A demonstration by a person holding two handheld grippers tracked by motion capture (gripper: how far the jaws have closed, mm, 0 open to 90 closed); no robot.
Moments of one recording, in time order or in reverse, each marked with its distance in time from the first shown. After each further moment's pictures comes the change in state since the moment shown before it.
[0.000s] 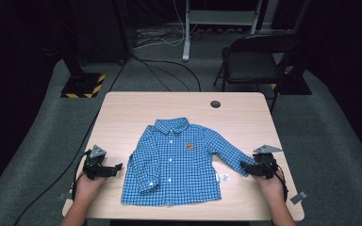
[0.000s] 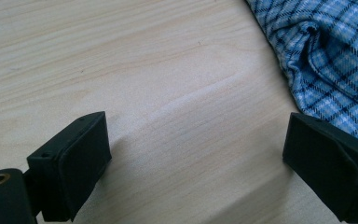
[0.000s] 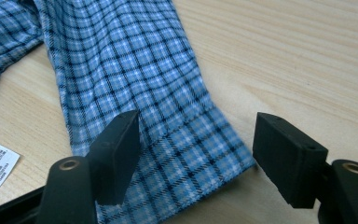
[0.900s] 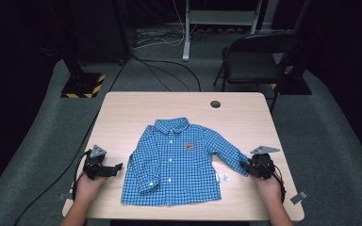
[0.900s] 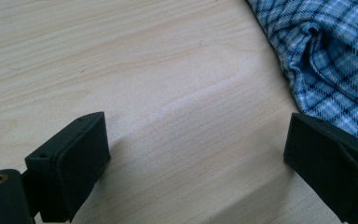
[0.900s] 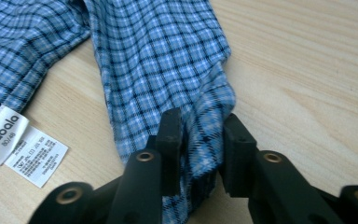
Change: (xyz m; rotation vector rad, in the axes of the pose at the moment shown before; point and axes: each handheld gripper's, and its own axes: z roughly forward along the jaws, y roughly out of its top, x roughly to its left) left arm 0.000 0.000 0.001 0.002 0.003 -0.003; right arm 0.011 0.004 -0.003 0.021 0.081 -0.017
